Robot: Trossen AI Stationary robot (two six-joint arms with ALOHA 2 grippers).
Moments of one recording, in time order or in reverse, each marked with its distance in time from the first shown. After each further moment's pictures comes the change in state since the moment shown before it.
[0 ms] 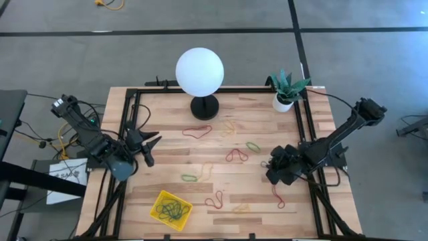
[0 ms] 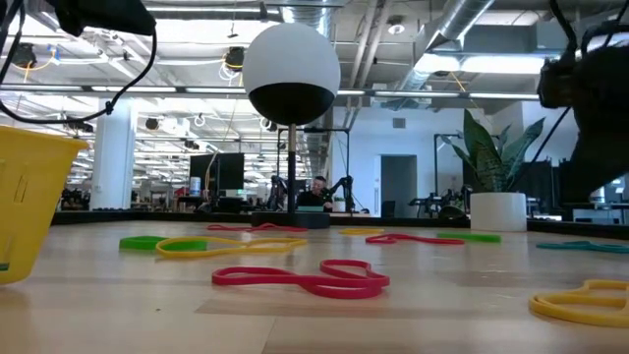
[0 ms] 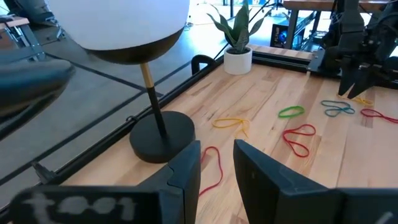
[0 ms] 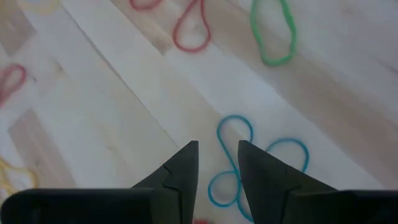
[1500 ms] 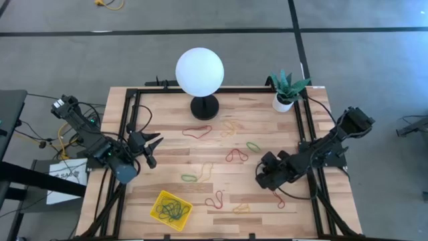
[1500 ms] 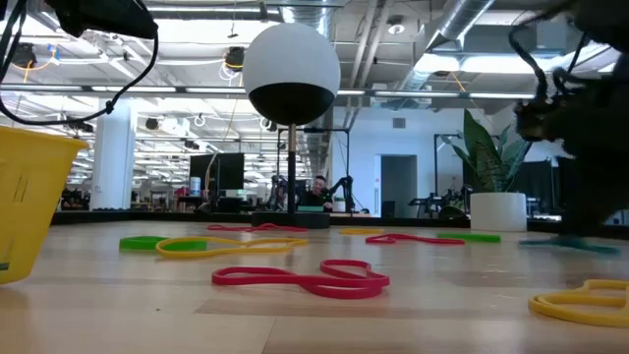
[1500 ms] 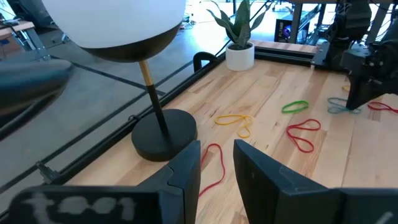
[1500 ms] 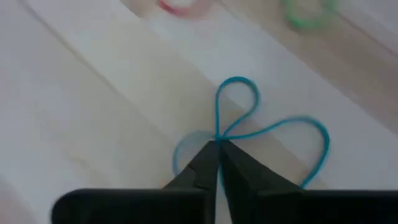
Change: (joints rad) left arm 0.003 0.044 0.000 0.000 -0.003 -0.008; right arm -0.046 0.322 0.109 0.088 -0.055 0.033
